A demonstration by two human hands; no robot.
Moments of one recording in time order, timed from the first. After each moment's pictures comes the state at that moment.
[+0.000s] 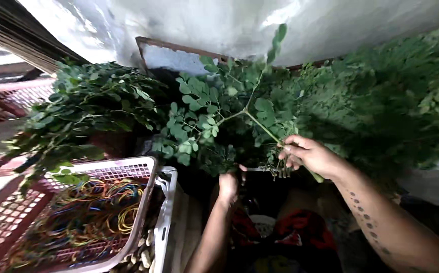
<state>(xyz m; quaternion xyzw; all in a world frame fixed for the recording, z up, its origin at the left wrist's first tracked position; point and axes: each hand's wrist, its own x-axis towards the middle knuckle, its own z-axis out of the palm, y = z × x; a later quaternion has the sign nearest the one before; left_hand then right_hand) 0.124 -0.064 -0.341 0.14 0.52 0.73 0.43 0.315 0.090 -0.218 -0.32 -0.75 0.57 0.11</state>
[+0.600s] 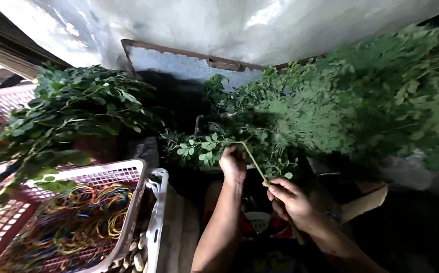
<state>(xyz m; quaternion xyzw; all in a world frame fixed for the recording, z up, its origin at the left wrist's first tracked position) 0.146 0.001 -0.303 0.02 0.37 0.85 0.38 0.344 -0.027 -0.287 -0.35 -0.56 0.72 0.22</state>
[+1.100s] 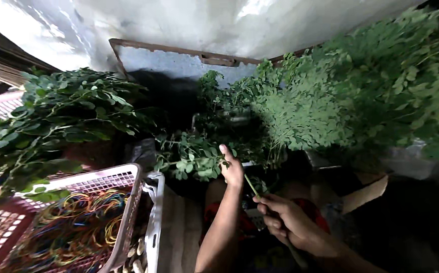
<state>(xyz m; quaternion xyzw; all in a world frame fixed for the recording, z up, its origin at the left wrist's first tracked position) 0.164 -0.016 -0.314 0.17 0.74 0.64 0.12 0.343 -0.059 -0.273 -0.36 -0.31 0.87 0.11</state>
